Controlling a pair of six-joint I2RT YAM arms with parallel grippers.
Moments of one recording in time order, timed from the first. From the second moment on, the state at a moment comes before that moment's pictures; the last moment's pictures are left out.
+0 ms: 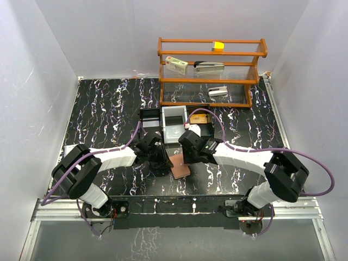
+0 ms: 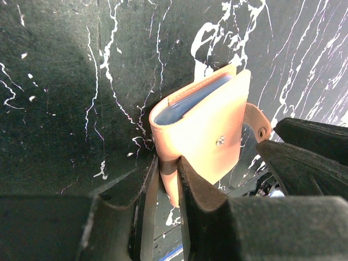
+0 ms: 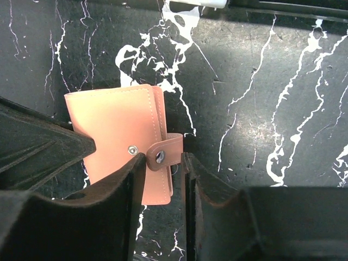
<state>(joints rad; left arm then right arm) -0.75 1.53 0.65 -0.08 0.22 -1.02 0.91 1.46 0.87 -0.43 0.23 0.68</state>
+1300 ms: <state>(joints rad) -0.75 1.53 0.68 -0.15 0.20 -0.98 0.83 1.53 0.91 -0.47 0.10 0.60</state>
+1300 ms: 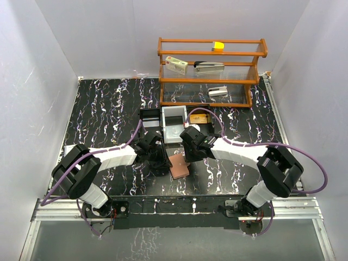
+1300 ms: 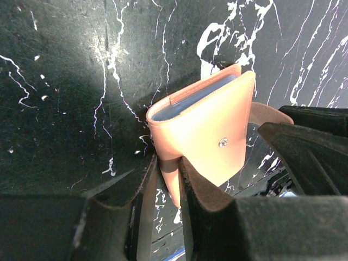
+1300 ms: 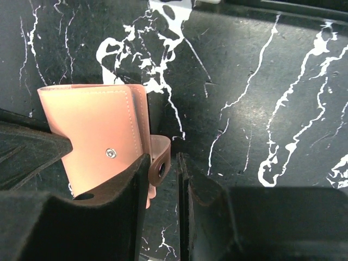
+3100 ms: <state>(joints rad) -0.85 1.52 0.86 -0.39 -0.03 -0.96 0.78 1.30 0.68 -0.16 -0.16 0.89</state>
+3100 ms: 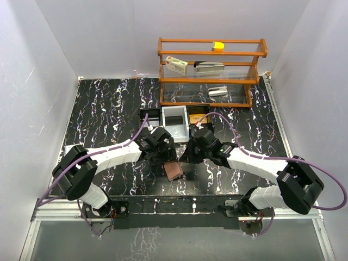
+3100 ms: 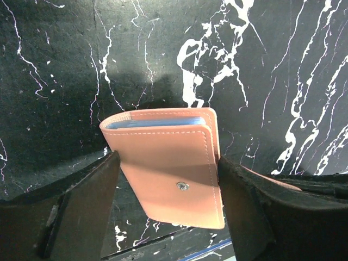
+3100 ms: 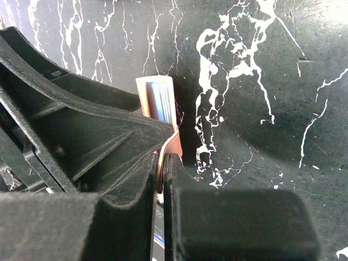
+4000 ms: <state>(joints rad) -0.86 1.30 0.78 -0.43 -0.09 -0.96 0.76 1.22 0.68 -0.22 -0.10 0.89</state>
